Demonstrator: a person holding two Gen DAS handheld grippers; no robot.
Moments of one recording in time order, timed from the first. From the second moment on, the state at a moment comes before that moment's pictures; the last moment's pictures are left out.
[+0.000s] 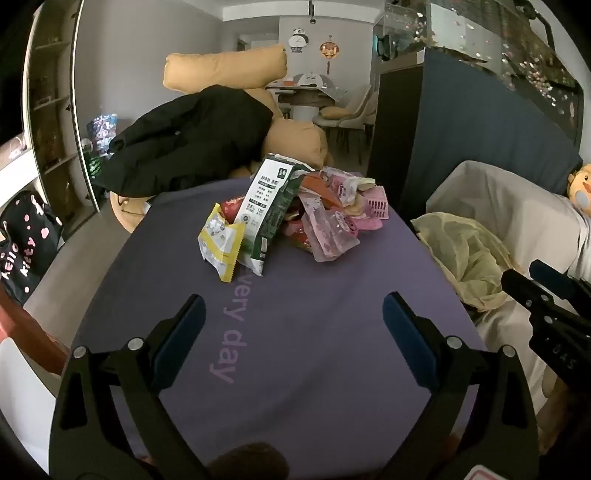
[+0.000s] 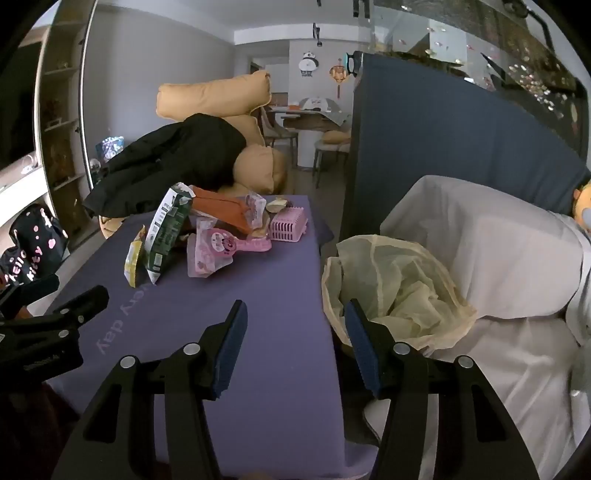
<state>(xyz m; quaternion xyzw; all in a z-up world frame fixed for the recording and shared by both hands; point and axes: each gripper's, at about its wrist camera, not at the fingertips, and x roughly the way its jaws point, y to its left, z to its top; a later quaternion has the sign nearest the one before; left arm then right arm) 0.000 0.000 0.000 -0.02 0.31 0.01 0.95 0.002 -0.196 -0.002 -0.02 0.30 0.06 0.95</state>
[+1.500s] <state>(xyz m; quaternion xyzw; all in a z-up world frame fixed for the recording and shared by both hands) -0.007 -0.040 0.006 0.02 0.30 -0.02 0.95 -0.012 -0.237 -0.004 0.01 0.29 0.03 0.96</state>
